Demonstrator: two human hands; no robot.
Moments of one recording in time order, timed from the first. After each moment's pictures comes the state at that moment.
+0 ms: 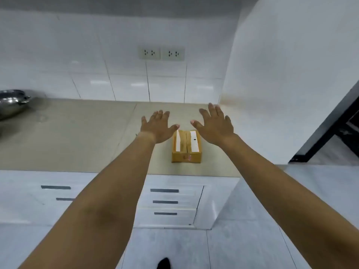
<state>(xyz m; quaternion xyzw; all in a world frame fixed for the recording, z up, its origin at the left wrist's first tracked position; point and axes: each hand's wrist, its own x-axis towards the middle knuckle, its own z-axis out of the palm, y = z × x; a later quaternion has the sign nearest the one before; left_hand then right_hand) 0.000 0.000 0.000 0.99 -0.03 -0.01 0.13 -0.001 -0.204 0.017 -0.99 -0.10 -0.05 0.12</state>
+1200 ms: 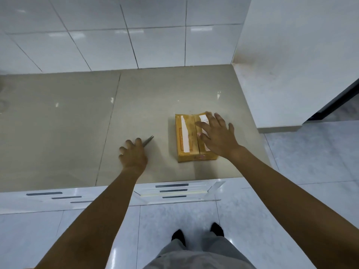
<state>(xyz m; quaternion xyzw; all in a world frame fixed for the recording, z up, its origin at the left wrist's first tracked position) 0.071 0.075 -0.185 0.98 0.17 -0.09 0.06 0.111 -0.198 -0.140 -0.98 -0.13 0.04 0.11</state>
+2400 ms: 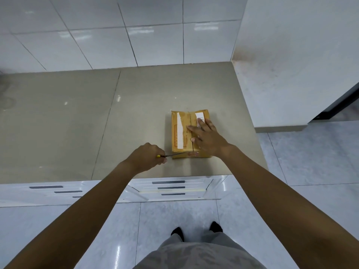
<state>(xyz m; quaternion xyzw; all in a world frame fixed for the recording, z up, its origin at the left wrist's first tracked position) 0.058 0.041 -0.141 0.95 -0.17 -0.19 0.18 0.120 -0.205 -0.174 -0.96 -0.19 0.18 0.15</state>
